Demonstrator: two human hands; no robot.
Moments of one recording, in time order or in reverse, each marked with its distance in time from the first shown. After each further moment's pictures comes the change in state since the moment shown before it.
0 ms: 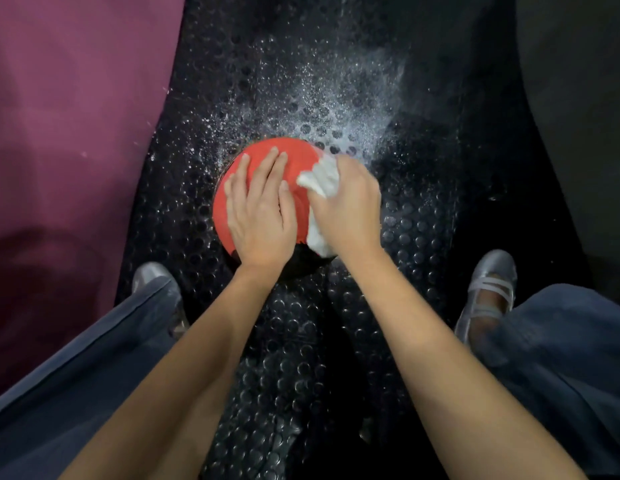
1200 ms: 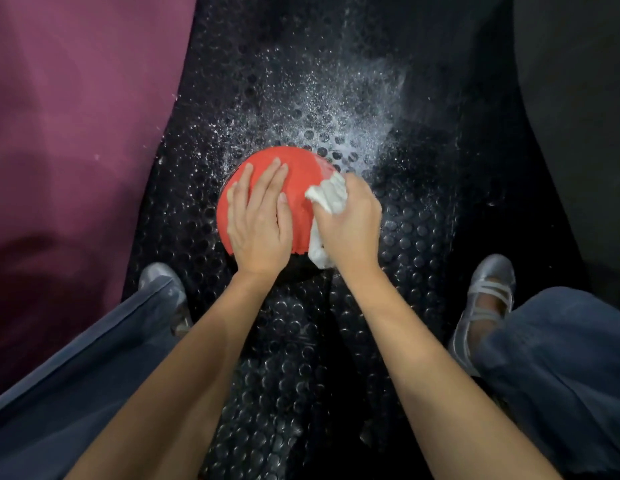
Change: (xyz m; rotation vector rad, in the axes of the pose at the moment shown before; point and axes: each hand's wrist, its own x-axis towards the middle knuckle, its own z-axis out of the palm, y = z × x) left_hand -0.007 -0.011 -0.007 -0.011 -0.019 0.051; right_hand -0.021 0.009 0.004 0.169 0.072 0.047
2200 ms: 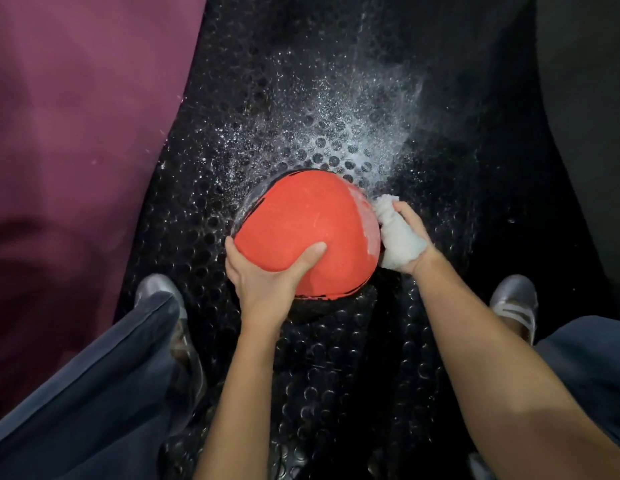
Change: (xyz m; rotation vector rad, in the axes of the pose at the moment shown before) left_hand -0.028 0.014 -0.027 -0.666 -0.311 -0.978; right_hand 0.063 0.115 -0.015 0.760 -0.383 0.795
